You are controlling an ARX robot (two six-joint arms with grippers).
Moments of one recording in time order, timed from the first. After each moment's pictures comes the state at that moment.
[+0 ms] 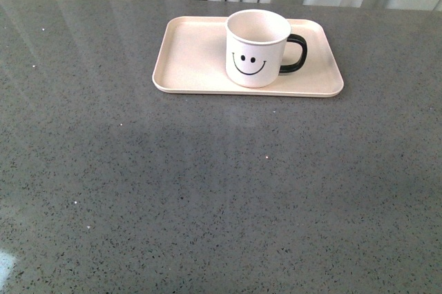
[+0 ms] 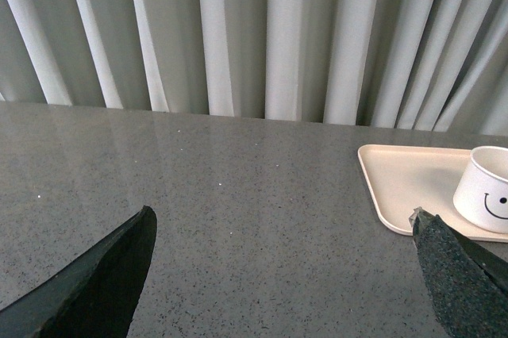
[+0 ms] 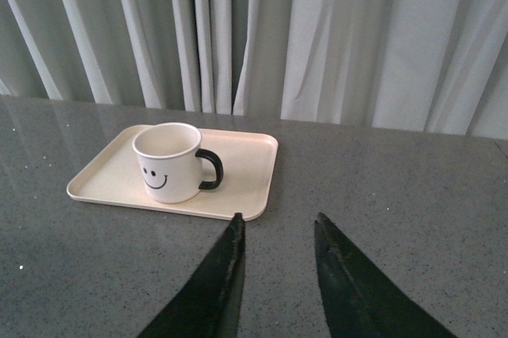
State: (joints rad) left arm 0.00 0.02 0.01 0.00 0.00 0.00; right arm 0.00 0.01 0.02 0.00 0.00 -0.01
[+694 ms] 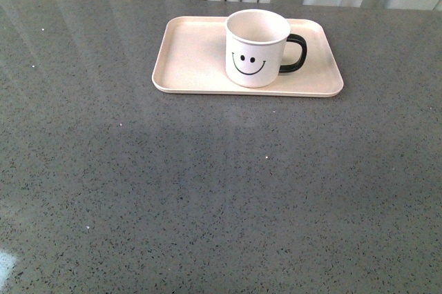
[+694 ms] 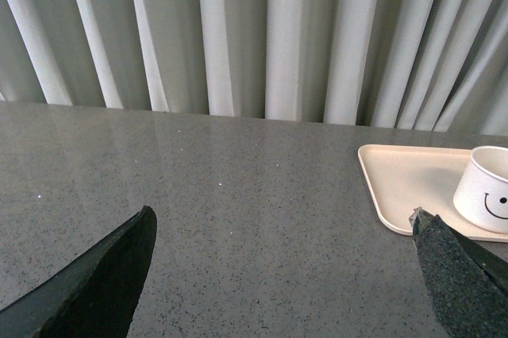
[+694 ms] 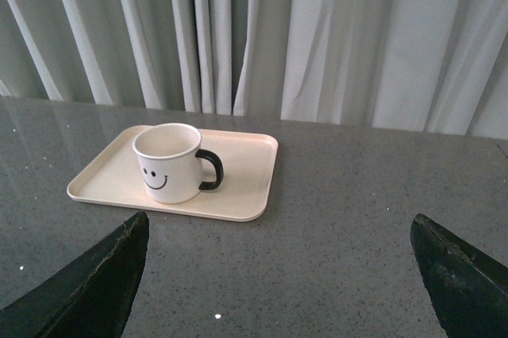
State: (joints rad) left arm 0.00 0.02 0.01 0.00 0.00 0.00; right arm 0.00 0.01 0.02 0.00 0.00 -0.01
